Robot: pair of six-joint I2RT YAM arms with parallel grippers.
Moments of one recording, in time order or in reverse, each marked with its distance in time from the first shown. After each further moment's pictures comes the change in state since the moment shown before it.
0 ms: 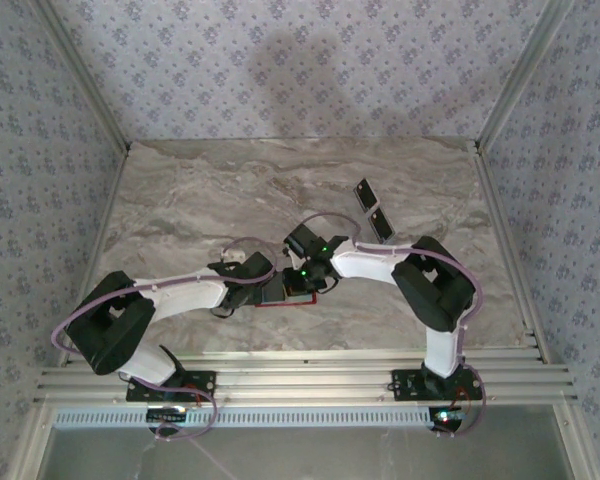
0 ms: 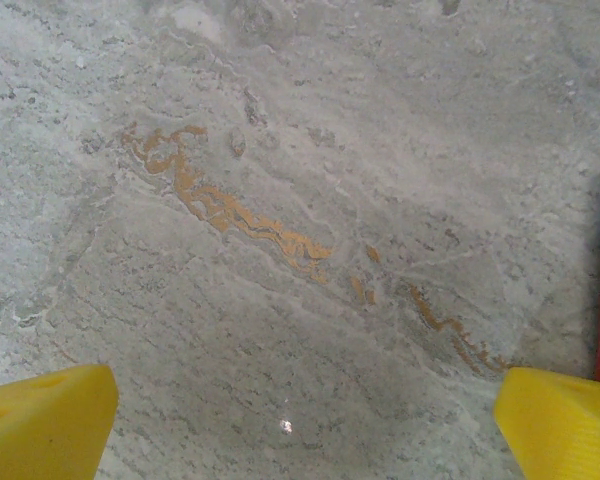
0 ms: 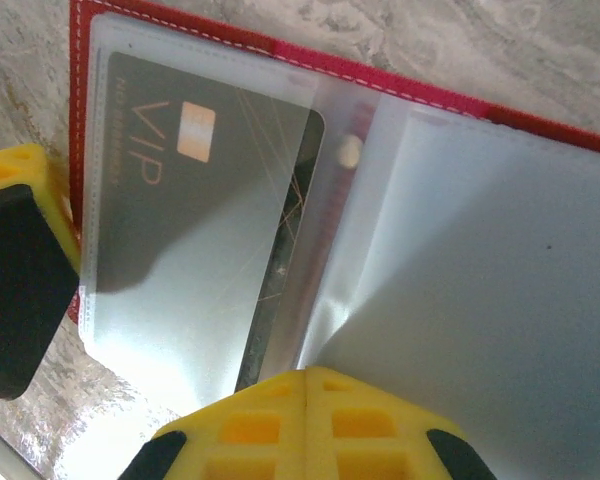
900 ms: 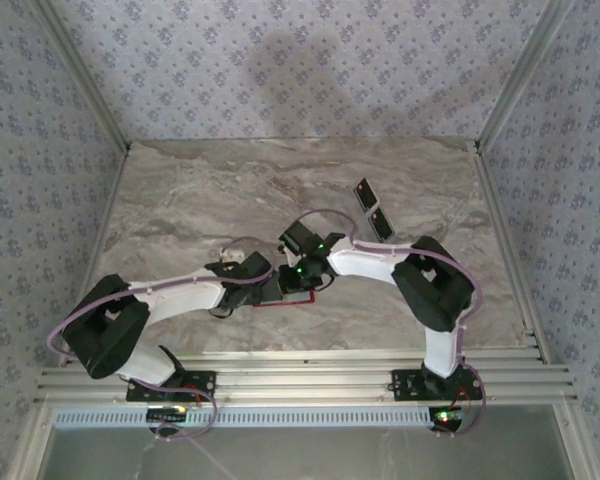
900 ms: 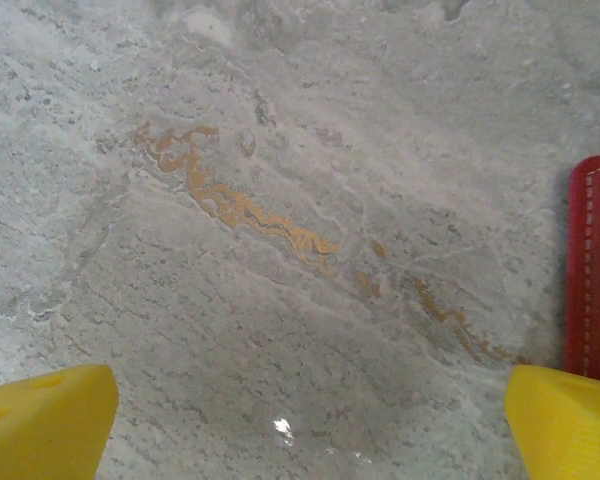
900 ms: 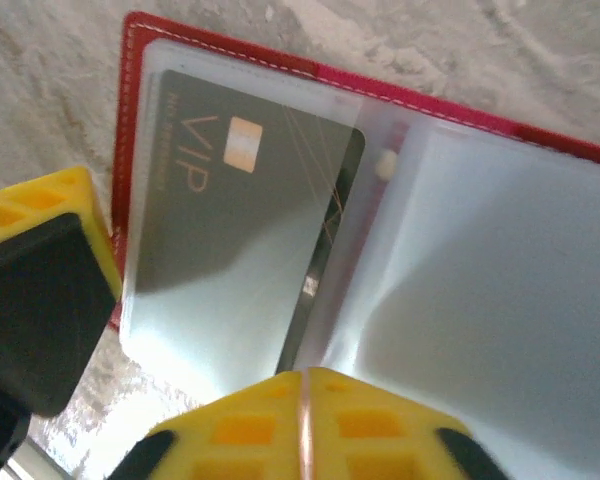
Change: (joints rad) left arm 0.001 -0.044 0.000 -0.024 0.002 0.000; right arm 0.006 -0.017 0.043 -0.033 0.006 0.001
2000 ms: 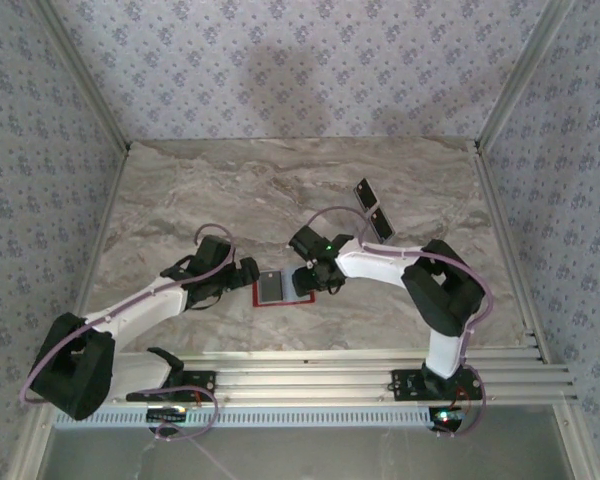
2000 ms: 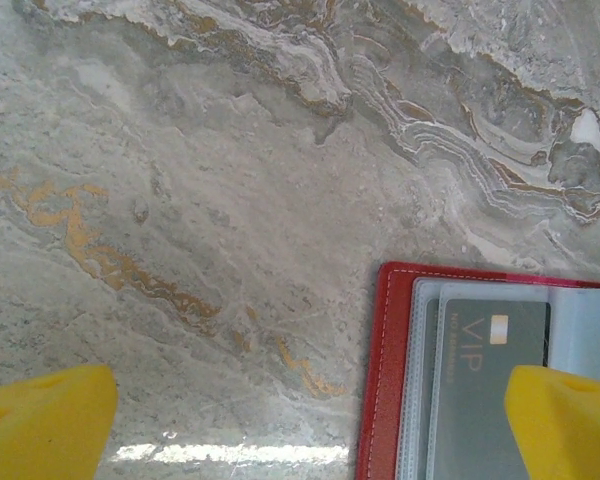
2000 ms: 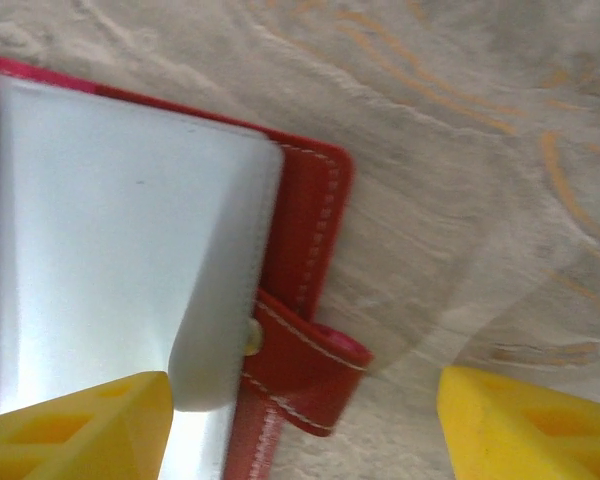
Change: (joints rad) left arm 0.284 -0.239 -0.140 0.282 0.460 0.038; right arm -0.022 -0.047 -0.063 -0.129 0.330 -0.068
